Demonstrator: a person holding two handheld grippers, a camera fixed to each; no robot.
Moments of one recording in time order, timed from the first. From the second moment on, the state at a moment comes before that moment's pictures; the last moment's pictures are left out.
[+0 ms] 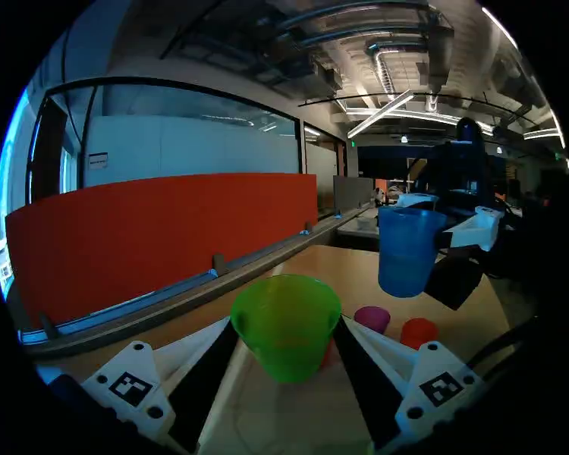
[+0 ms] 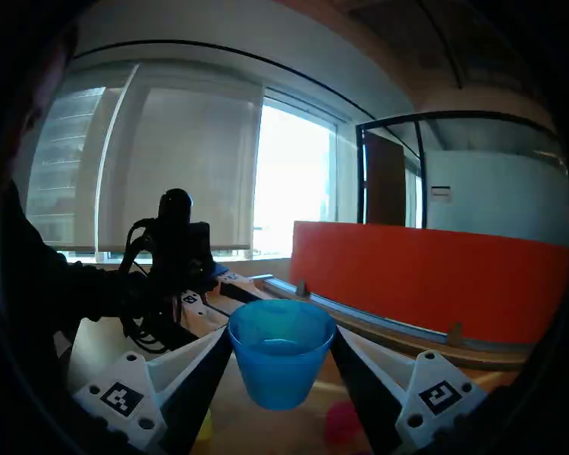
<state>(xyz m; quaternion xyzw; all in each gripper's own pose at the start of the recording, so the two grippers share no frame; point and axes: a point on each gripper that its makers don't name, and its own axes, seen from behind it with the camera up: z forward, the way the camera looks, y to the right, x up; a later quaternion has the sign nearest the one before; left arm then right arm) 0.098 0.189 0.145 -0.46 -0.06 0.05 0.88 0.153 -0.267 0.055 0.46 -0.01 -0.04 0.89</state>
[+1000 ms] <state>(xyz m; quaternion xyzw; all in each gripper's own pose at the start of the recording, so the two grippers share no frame) 0.117 0.193 0.136 -0.46 -0.03 0.03 0.89 0.151 -0.266 0.050 0.46 -0.02 -0.04 0.89</state>
